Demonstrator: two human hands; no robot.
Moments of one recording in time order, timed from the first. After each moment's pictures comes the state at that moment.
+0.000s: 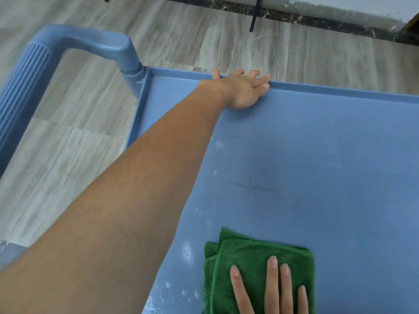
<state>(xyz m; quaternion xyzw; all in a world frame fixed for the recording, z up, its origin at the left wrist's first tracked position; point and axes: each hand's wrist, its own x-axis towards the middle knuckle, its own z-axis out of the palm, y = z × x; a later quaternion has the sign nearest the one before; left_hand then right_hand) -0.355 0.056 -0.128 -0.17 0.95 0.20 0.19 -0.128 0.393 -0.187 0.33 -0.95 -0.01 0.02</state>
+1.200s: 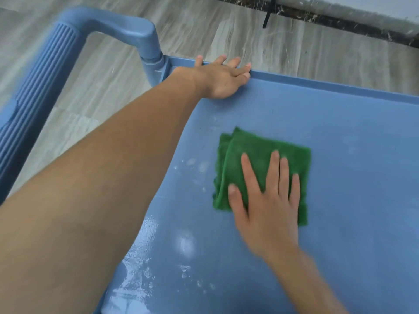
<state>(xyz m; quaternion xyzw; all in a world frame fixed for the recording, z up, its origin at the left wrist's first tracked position) -0.302 -0.007 -0.142 -0.20 0.95 0.17 0.17 -0.218 0.284 -0.174 0.38 -0.92 0.07 -0.02</state>
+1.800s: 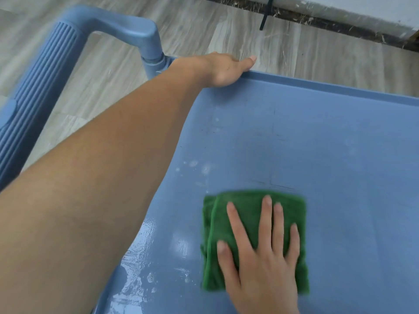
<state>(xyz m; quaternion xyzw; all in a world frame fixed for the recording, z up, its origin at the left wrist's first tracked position) -0.303 -0.011 -0.110 -0.31 0.89 0.28 0.16 -0.152 0.324 -0.173 0.39 -0.92 0.06 -0.05</state>
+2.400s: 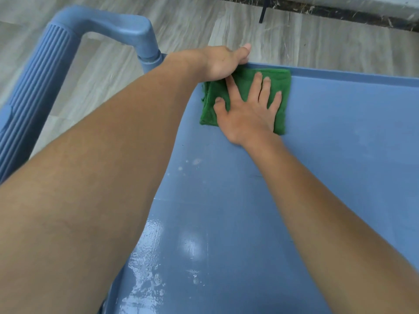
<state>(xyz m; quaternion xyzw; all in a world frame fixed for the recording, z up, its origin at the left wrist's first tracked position) -0.304 -0.012 -0.114 -0.29 0.89 0.32 0.14 -0.311 0.124 -0.179 0.33 -0.94 0.07 -0.09</state>
